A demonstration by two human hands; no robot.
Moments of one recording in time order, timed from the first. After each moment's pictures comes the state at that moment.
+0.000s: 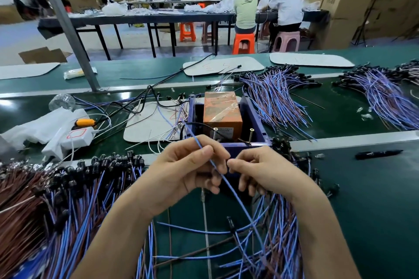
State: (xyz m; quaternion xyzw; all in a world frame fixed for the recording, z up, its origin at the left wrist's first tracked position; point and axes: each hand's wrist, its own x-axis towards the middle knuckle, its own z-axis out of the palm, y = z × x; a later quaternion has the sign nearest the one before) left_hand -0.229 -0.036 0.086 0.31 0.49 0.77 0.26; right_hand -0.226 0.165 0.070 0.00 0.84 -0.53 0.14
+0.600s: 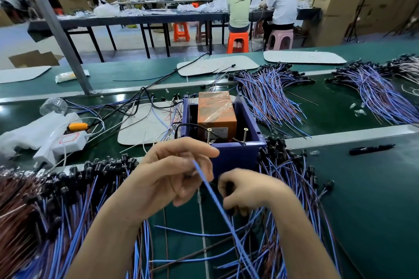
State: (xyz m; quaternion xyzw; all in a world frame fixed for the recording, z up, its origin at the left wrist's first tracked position) left_hand -0.231 -0.048 0.089 0.36 0.46 0.77 0.26; right_hand -0.236 0.152 0.042 -0.06 0.90 -0.32 0.28
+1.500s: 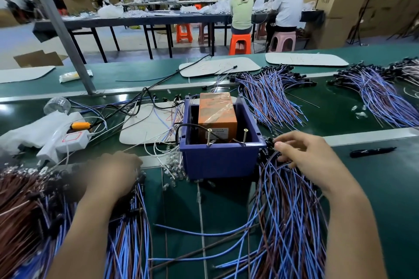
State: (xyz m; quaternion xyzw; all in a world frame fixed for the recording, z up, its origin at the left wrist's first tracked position) left_hand -0.290 -0.116 0.040 -0.05 1.00 -0.02 0.02; right_hand -0.216 0.229 0.071 0.10 0.84 -0.52 -0.08
